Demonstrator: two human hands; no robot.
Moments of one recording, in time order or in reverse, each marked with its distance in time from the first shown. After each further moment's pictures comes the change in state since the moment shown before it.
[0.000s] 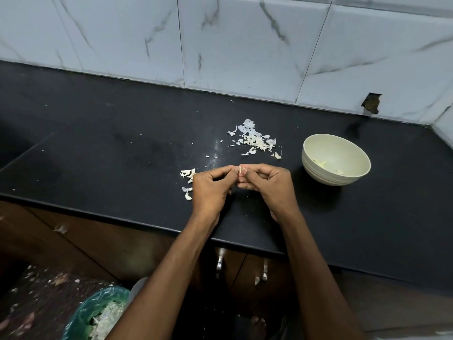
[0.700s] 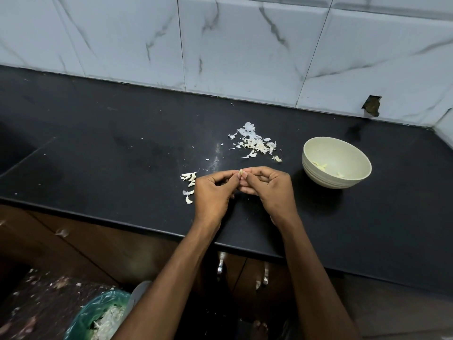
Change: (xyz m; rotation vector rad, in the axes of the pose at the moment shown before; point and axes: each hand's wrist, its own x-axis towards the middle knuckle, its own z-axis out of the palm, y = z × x) left_hand -0.003 -0.002 0.001 0.083 0.014 0.023; right_hand 0.000 0.003 0.001 -0.030 0.043 0.012
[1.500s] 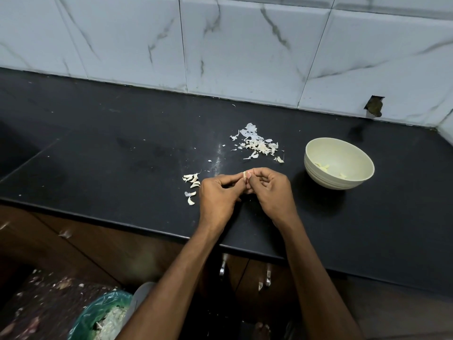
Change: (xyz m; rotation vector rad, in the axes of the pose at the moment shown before) left_hand -0.002 -0.001 0.001 0.153 -0.012 0.025; right_hand 0.011 0.018 -0.005 -0.252 0.028 -0.101
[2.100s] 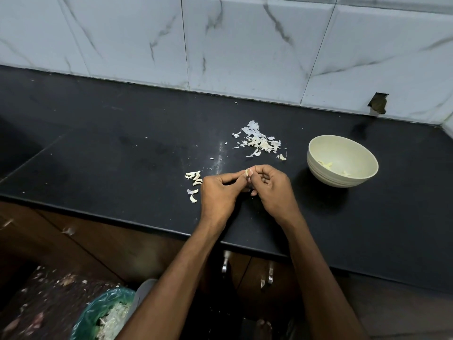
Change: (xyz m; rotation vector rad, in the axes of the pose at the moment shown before) left_hand 0.000 0.001 -0.001 -0.079 -0.046 -0.050; right_hand 0.001 0.003 0.001 -0.099 -0.014 -0.042
